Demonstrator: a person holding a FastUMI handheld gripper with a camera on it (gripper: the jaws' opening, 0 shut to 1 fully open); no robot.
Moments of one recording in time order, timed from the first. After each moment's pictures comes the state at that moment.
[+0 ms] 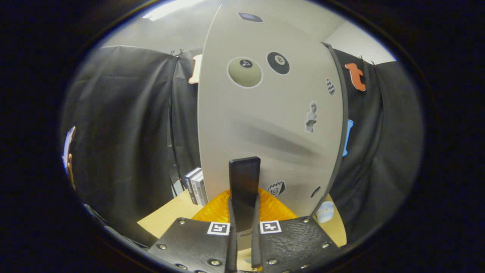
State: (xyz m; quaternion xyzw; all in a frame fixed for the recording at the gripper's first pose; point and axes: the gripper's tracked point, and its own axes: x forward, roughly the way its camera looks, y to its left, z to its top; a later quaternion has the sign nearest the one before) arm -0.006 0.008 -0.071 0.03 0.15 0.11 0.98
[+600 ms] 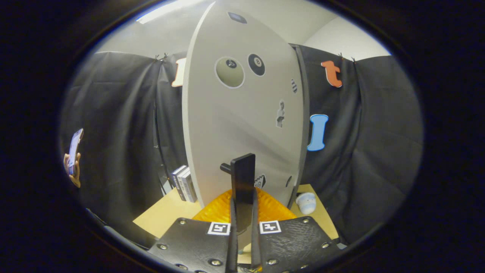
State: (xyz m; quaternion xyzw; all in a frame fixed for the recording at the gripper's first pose) arm -0.029 -0.035 -0.070 0.04 0.16 0.05 0.99
